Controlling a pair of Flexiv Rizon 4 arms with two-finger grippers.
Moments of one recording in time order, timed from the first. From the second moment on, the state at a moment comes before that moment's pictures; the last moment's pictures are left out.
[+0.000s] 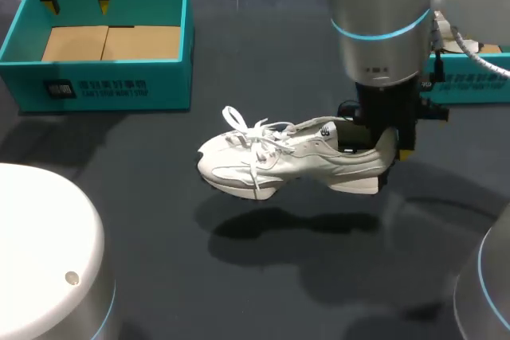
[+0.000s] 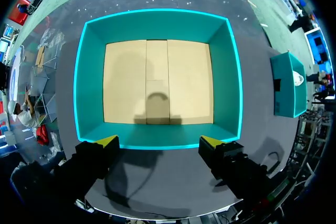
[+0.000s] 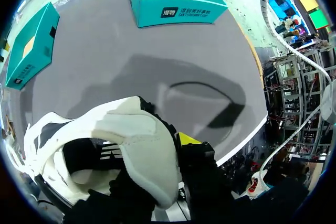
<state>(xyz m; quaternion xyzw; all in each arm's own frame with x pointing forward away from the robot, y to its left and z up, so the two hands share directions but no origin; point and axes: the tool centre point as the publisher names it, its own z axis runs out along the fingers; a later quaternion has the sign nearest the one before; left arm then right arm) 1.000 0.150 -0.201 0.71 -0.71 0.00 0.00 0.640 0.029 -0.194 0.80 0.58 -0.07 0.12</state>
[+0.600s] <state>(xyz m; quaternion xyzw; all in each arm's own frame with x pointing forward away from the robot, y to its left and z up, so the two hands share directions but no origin) 1.000 0.150 -0.201 0.71 -0.71 0.00 0.00 0.651 0.059 -0.224 0.80 0.60 -0.06 0.09</state>
